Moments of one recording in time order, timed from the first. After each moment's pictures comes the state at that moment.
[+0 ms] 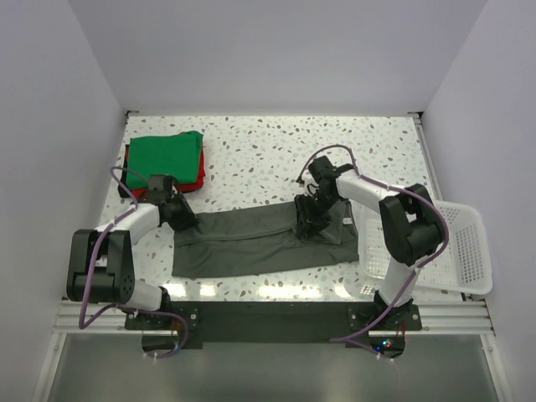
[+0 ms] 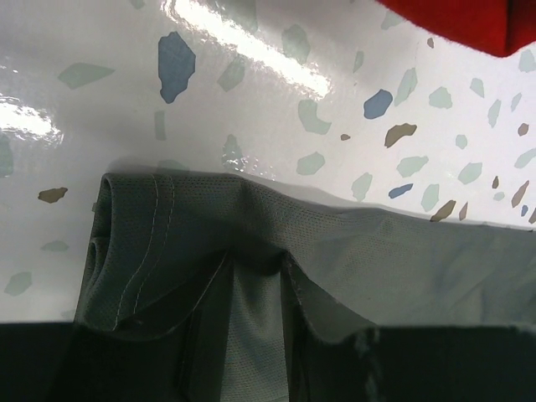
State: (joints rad) left arm -0.02 1.45 0.67 -0.30 0.14 -0.63; right arm 0.45 1.83 1.20 -0.79 -0.44 0.26
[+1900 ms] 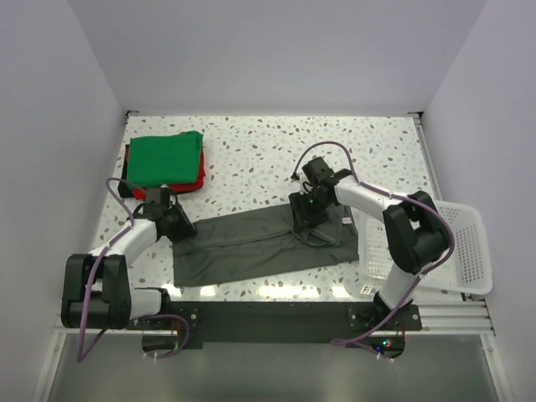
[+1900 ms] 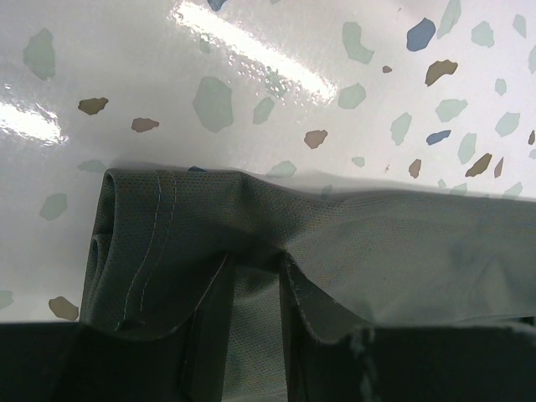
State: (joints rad) left arm -0.02 1.28 0.54 -0.32 0.13 -0.62; right arm 0.52 1.75 1.13 -0.64 -0.25 0.22
